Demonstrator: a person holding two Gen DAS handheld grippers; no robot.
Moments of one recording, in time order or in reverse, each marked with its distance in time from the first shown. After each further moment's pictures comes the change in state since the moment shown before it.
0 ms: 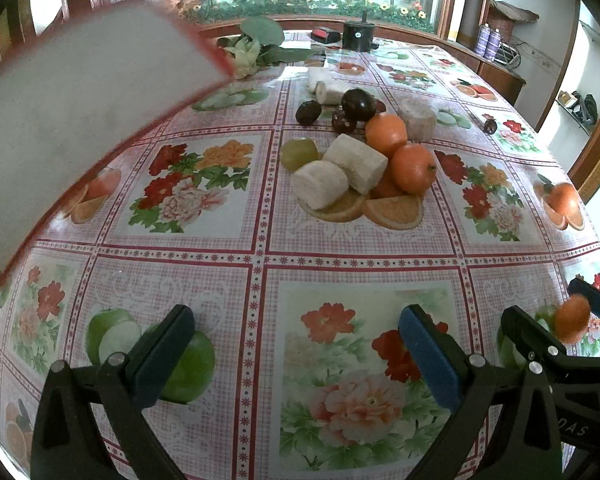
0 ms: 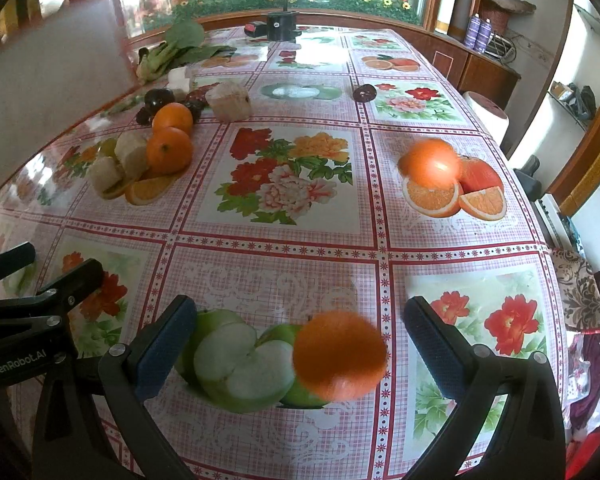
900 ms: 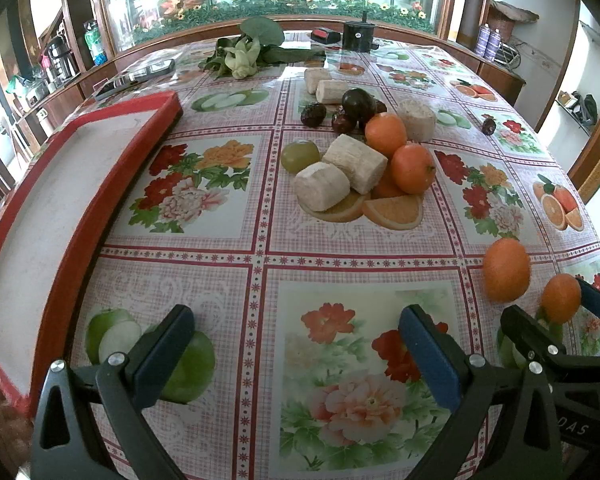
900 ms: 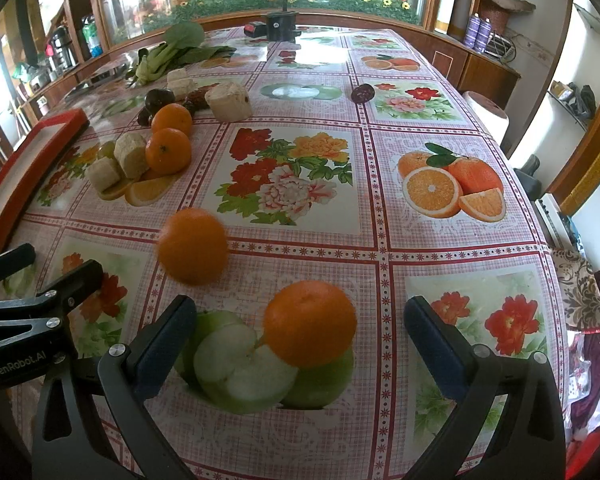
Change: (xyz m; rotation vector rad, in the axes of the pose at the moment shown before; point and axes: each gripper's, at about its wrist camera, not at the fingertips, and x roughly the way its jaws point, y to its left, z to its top) left arm 0.000 0.000 0.000 0.000 0.000 0.000; right arm -0.001 0.000 0.001 0.004 0.000 0.001
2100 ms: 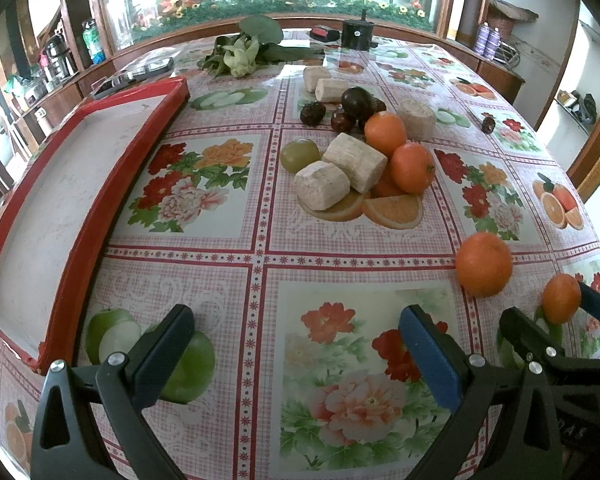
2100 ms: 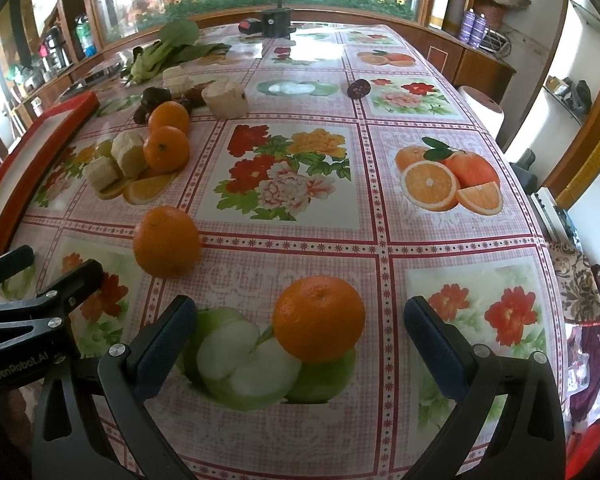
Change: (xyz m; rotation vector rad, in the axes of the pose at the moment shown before) left arm 0.000 0.000 0.000 0.009 0.004 -0.007; right arm -0.001 0.002 -0.002 0.015 0.019 -0.019
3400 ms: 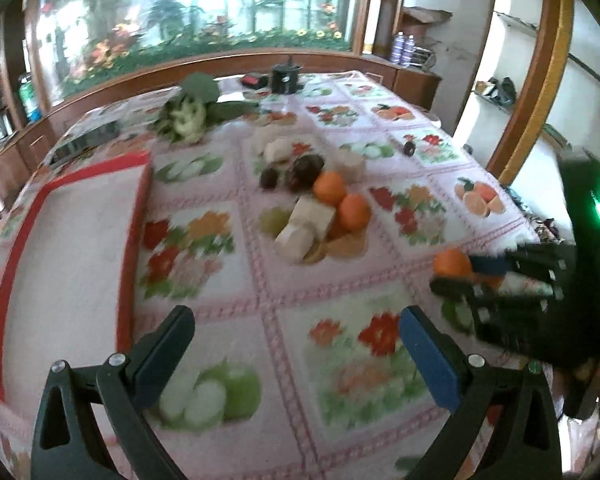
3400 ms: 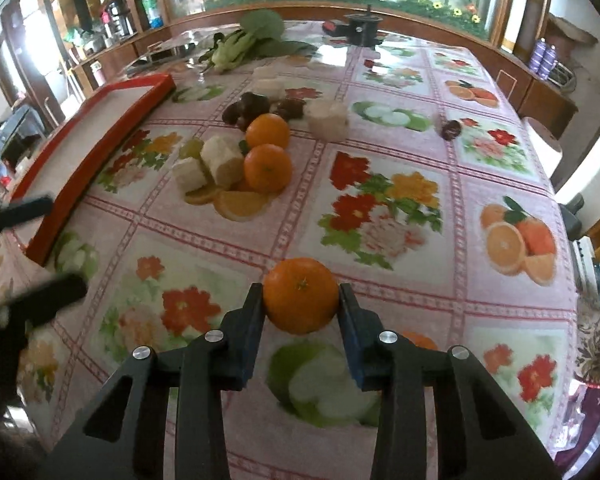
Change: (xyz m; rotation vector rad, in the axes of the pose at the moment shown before) left arm -0.050 0.031 0.024 0.203 -0.097 -0.253; right arm -0.015 0.032 0.020 -0.178 0.026 0.158
